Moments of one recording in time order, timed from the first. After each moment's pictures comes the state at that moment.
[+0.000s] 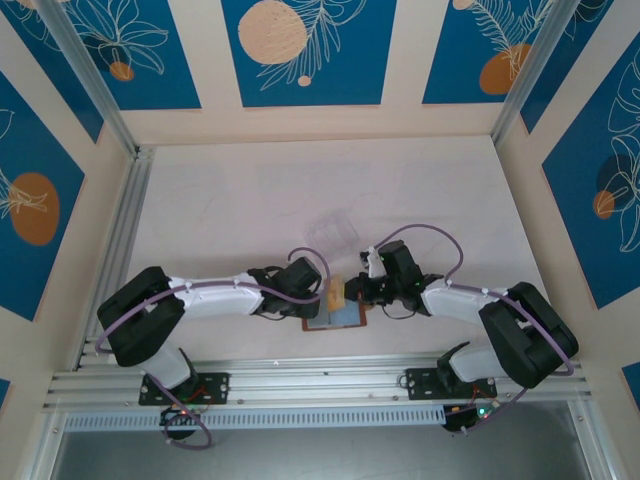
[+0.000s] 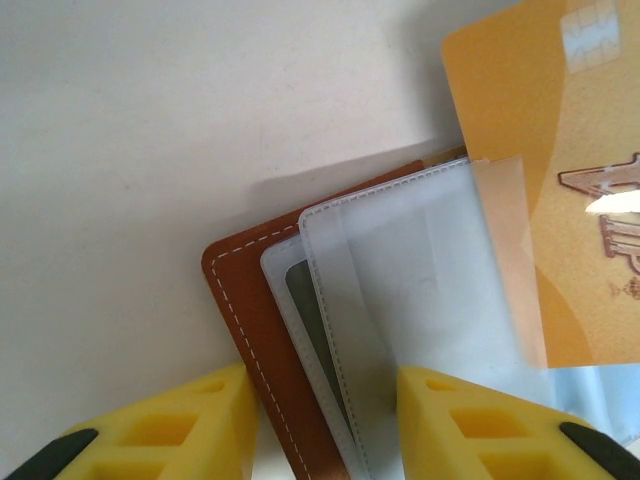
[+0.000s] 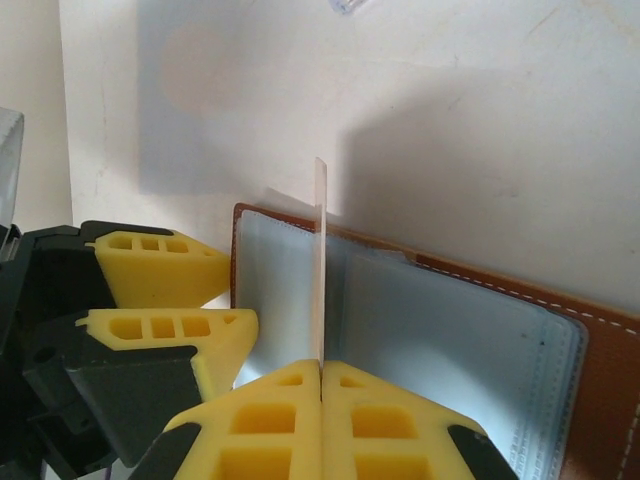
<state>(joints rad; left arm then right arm) -0.98 1.59 0.81 -0.36 -0.02 -0.73 0.55 1.36 0.43 0.10 -0.57 0.75</state>
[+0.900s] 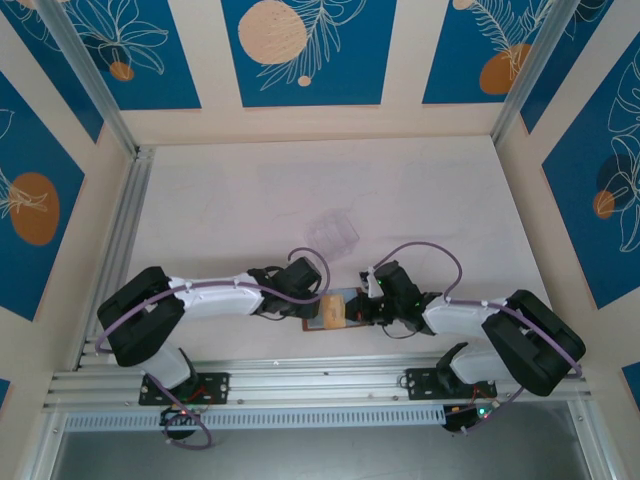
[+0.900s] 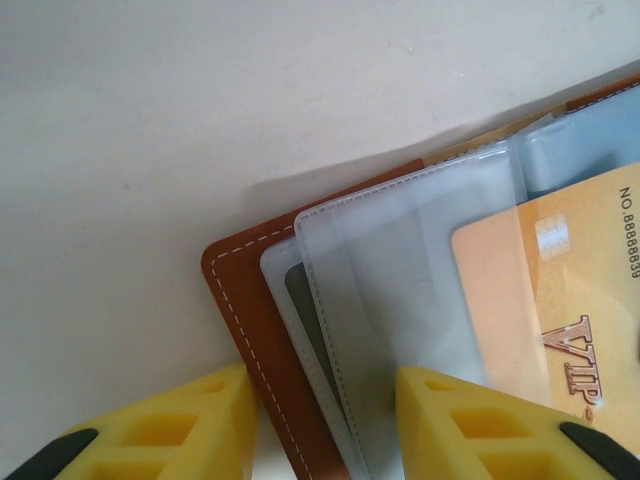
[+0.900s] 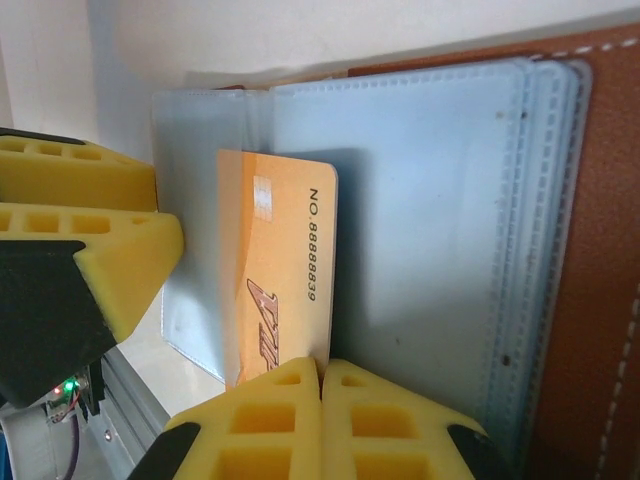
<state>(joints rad) -0.98 1.59 0.81 -0.36 -0.02 -0.73 0.68 1.30 0.29 0.16 -0.47 0.85</state>
